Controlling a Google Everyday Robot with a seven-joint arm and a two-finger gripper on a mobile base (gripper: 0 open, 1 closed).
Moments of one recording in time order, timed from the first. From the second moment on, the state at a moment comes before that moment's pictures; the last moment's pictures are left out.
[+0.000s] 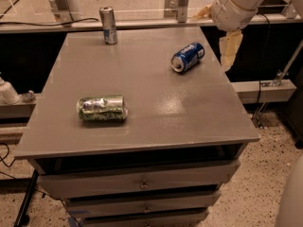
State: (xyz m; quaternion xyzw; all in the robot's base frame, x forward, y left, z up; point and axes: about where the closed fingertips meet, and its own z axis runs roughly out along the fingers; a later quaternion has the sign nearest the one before) arm 0.658 -0.167 0.942 -0.84 0.50 -0.08 0.21
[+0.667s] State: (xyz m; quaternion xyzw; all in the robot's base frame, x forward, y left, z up) arm 0.661 -0.150 0.897 -0.91 0.37 -0.09 0.18
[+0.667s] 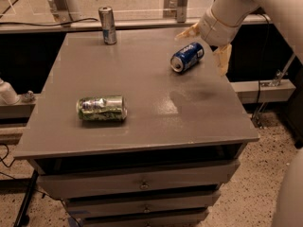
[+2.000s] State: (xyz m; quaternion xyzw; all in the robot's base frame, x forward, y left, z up) arm 0.741 -0.138 0.855 -0.92 0.37 -0.14 0.07
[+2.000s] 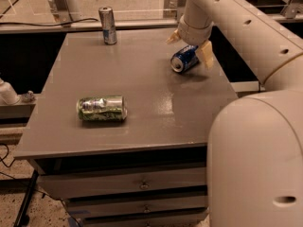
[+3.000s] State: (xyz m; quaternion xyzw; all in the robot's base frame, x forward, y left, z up) arm 0.753 -0.134 0.834 -0.88 0.47 -0.08 0.04
